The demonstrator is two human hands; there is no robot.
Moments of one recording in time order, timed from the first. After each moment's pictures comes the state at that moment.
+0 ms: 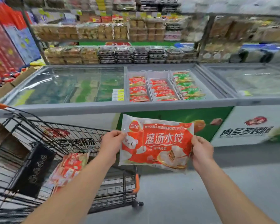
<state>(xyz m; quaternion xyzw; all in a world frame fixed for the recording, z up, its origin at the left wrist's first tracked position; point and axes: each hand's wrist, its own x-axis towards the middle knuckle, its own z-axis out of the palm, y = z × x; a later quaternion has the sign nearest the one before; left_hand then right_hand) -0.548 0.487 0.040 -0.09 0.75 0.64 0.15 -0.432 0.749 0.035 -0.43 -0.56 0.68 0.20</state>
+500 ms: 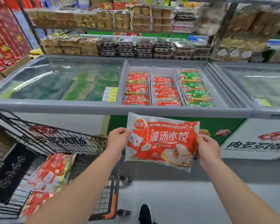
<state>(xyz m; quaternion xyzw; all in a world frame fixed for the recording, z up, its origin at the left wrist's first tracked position) -0.636 0.637 0.007 -0.13 0.75 0.63 0.15 -0.538 0.909 0.014 -0.41 -0.64 0.64 0.14</state>
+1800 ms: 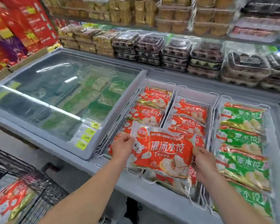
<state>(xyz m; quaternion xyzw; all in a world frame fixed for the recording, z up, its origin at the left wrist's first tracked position) -1.041 0.889 -0.022 -0.32 0.76 0.56 0.04 -1.046 1.146 -0.042 -0.34 -0.66 0.66 -0.09</state>
